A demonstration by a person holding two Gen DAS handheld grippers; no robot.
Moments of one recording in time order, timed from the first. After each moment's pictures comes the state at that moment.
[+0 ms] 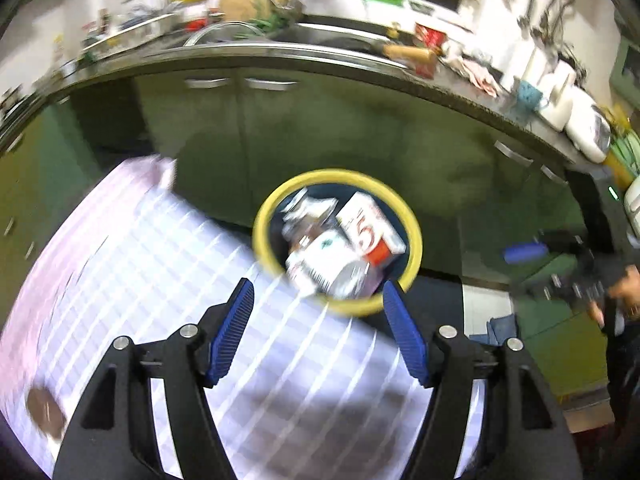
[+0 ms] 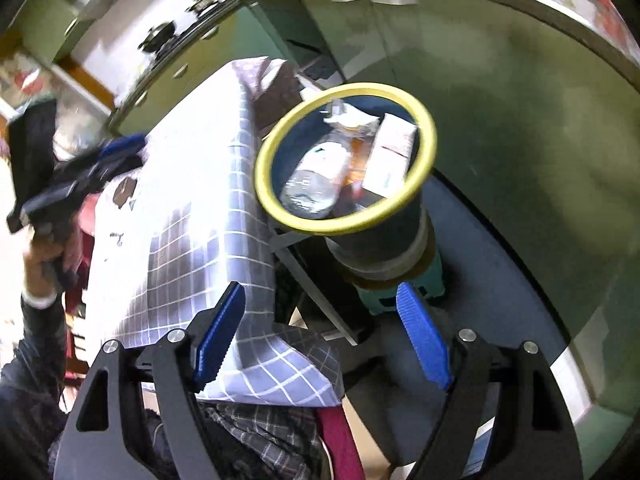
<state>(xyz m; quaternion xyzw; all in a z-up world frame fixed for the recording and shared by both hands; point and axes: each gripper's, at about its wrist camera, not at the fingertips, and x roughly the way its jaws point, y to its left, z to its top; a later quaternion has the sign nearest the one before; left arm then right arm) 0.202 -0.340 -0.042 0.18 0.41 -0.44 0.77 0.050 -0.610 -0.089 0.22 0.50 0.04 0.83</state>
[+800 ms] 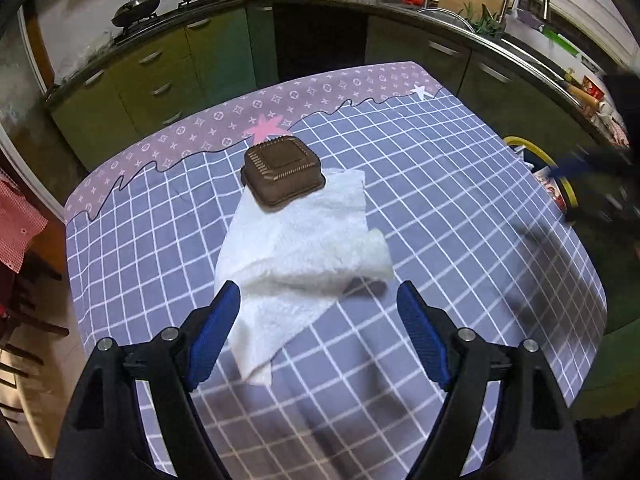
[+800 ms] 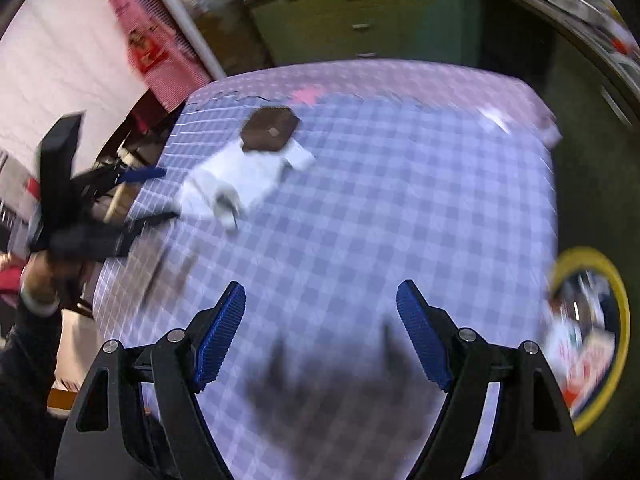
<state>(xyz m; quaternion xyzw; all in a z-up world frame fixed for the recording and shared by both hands) 0.219 -0.041 -0.072 0.11 0.47 -0.19 0.85 0.245 -0.310 -0.054 0.00 0.52 0.26 0.81</state>
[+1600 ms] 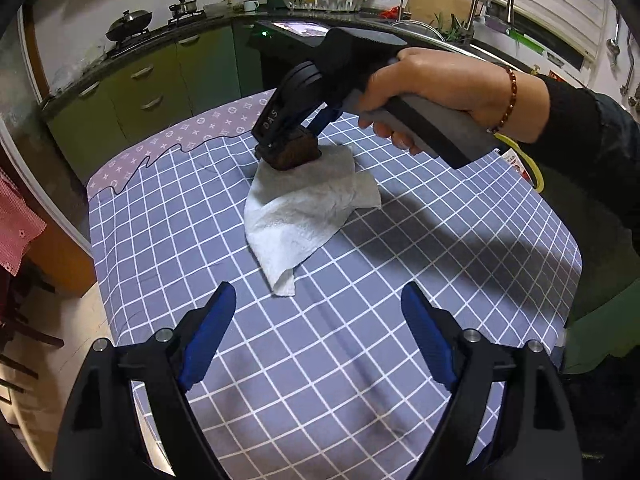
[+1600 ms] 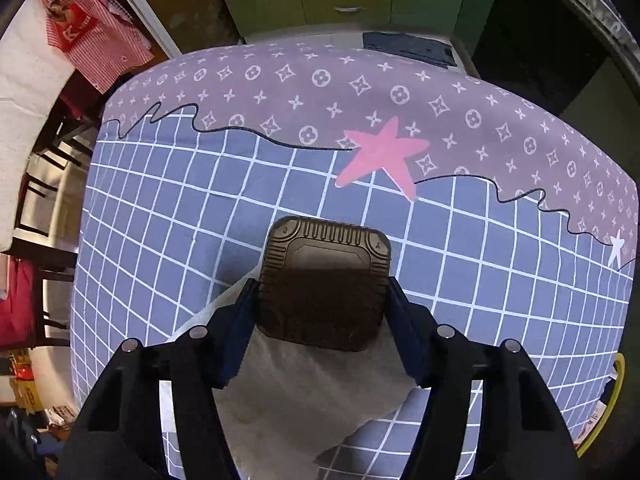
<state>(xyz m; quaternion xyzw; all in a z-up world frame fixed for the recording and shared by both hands) 0.150 0.016 -0.057 0.11 0.44 -0.23 0.86 0.416 -0.113 -0.119 -0.06 0.61 0.16 0.77</state>
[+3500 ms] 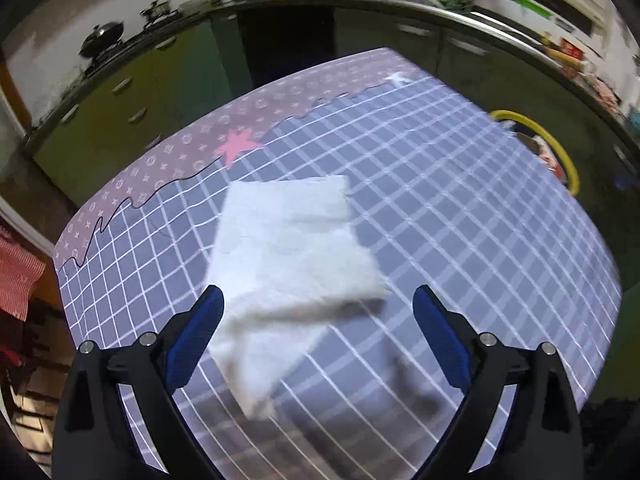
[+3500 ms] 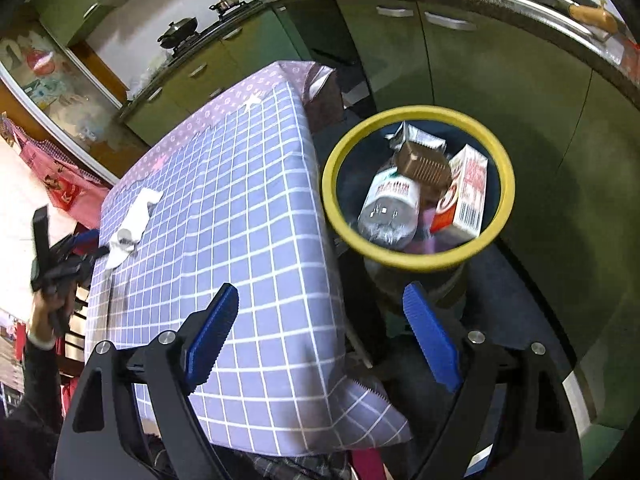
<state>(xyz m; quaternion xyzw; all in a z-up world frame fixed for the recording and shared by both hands) 0.245 -0.065 -0.085 0.17 0.46 -0.22 0.84 0.085 -0.528 -0.071 0.20 0.48 0.05 0.85</state>
